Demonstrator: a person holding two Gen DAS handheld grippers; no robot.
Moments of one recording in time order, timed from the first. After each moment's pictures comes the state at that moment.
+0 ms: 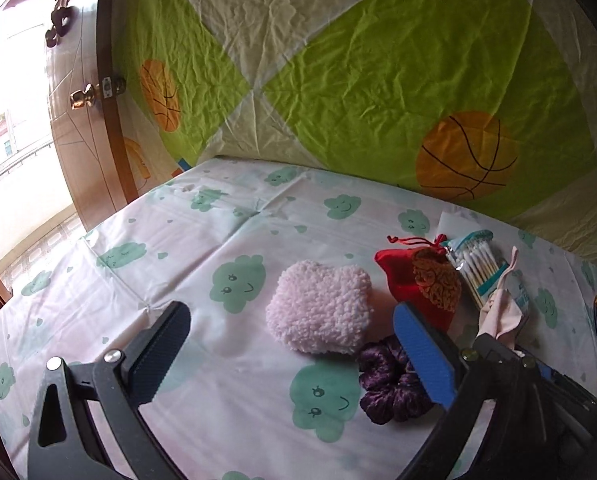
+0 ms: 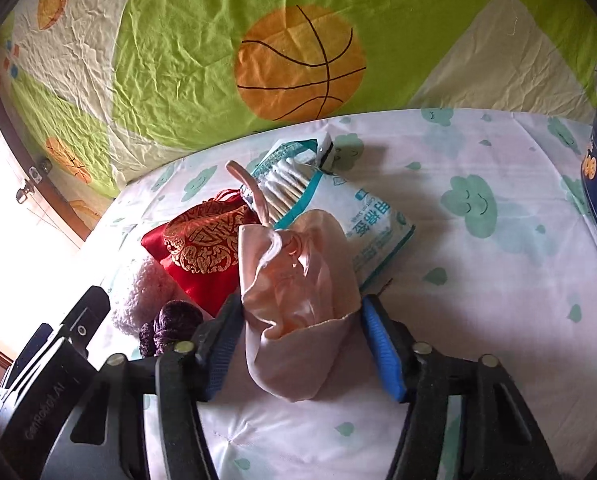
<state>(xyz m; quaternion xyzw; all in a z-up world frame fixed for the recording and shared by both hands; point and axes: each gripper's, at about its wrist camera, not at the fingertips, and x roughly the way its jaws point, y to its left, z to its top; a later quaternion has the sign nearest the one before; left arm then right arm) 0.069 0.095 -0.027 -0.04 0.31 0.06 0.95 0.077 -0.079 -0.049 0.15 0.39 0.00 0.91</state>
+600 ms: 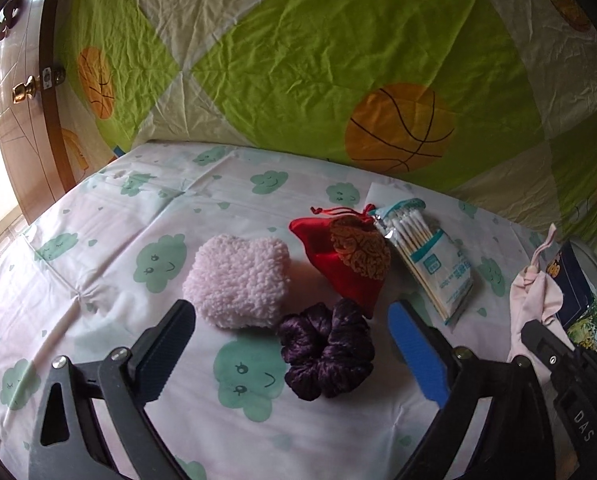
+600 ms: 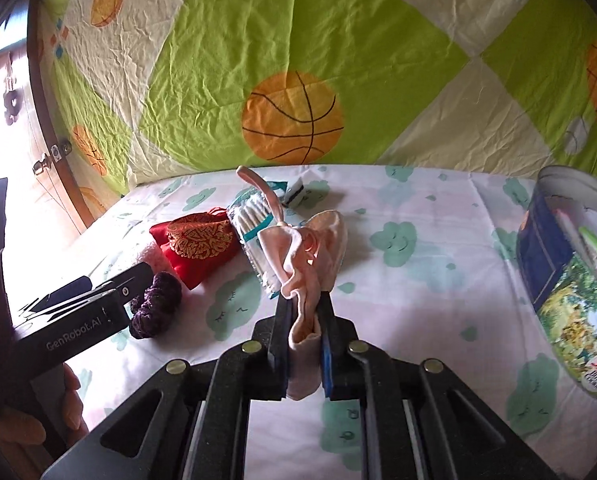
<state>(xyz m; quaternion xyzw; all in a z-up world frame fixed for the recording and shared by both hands) 0.069 0.071 -0.031 -0.05 0.34 -0.06 0.94 0.014 -0.113 -0.023 0.07 0.32 0.01 0.94</state>
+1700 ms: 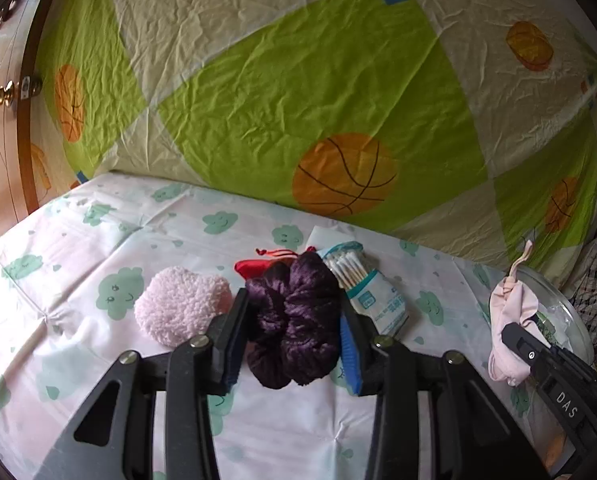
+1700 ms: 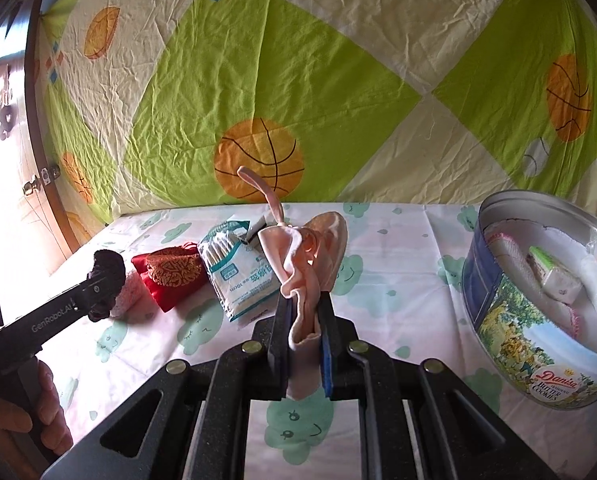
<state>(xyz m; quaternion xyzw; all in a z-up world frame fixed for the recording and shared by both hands) 0.046 0.068 -0.005 -0.09 0.25 -0.14 0.95 -0.013 -0.140 -0.005 0.06 0.26 -0.03 0.96</state>
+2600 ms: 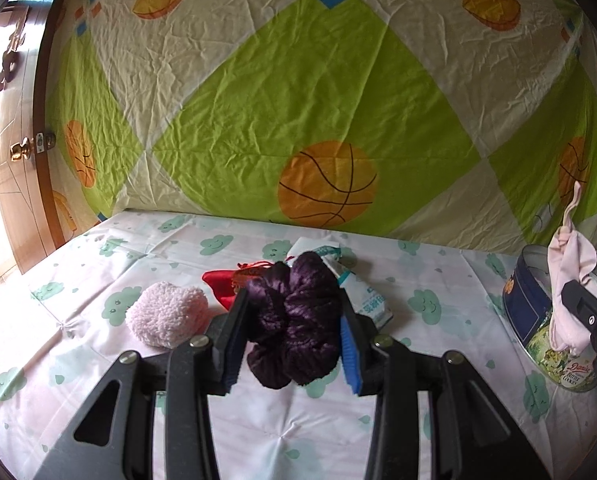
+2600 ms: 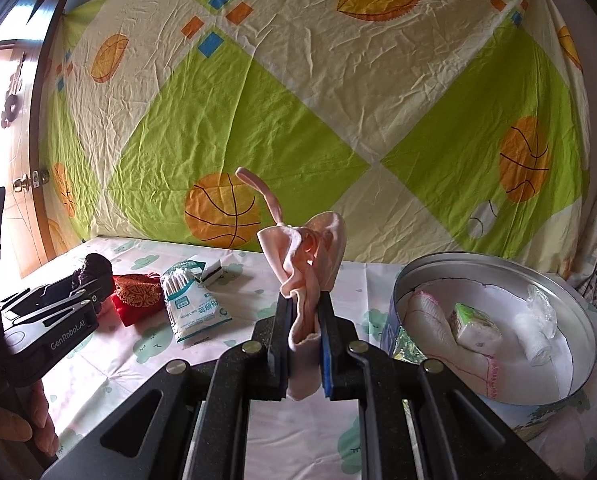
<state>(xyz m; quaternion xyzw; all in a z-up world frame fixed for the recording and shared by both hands) 0.018 0.006 0.000 -0.03 0.22 -0.08 0.97 -0.057 -0.173 0.020 -0.01 0.17 -0.08 0.98</state>
